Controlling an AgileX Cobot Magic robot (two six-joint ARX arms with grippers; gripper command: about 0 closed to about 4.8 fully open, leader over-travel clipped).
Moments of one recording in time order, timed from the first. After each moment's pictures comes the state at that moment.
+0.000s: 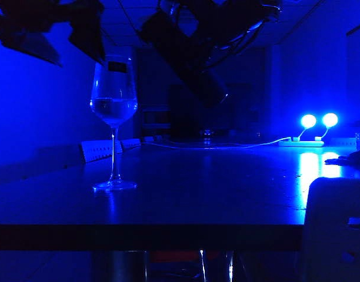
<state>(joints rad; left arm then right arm) -0.44 1.19 0.92 -0.15 -0.09 0.08 0.49 1.76 1.35 0.32 -0.21 -0.90</state>
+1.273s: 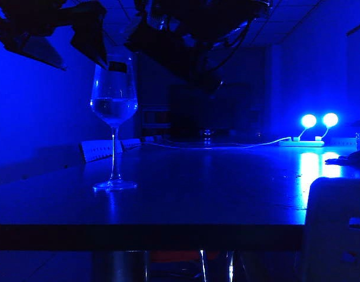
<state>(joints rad) -0.44 1.20 0.92 -0.15 -0.09 0.08 0.54 1.76 1.35 0.32 -0.16 -1.26</state>
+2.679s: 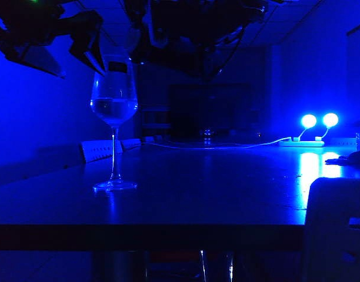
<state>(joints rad) -0.38 1.24 0.92 -0.12 -0.02 0.07 0.53 1.80 1.39 0.36 -0.16 -1.57</state>
